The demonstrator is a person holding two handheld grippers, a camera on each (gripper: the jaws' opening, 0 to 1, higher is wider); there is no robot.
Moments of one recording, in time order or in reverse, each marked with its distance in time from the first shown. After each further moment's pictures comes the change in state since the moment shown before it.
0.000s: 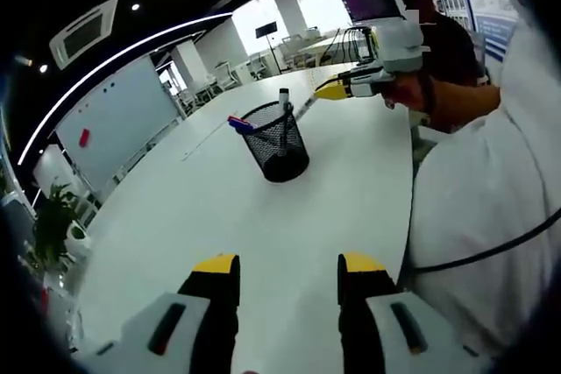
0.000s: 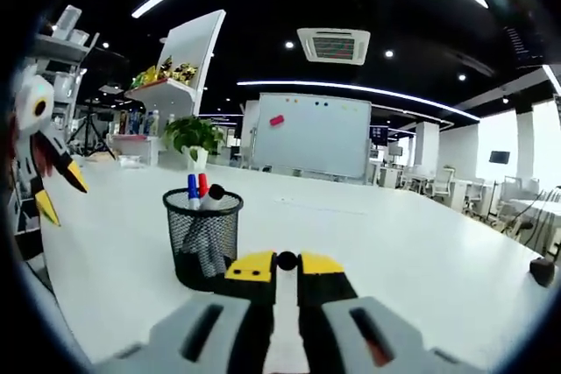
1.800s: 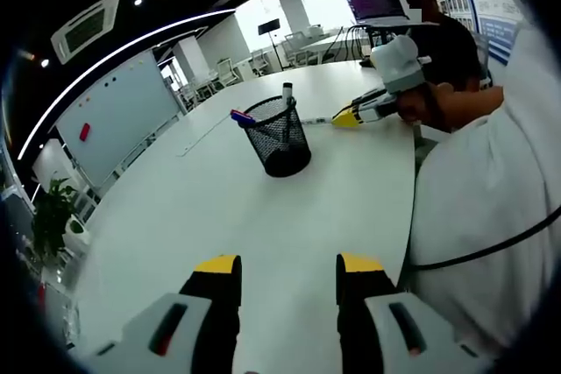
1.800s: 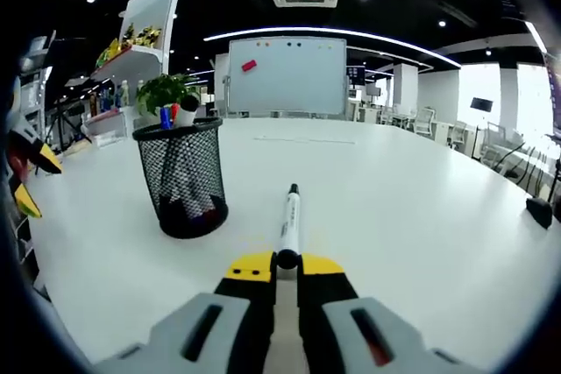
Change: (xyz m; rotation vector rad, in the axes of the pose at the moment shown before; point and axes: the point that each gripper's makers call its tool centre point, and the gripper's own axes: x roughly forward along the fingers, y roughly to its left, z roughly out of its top) left arm 0.001 0.000 -0.003 -0.018 0.009 -0.006; right arm -0.003 0.001 -0.073 0.116 0.289 -0.109
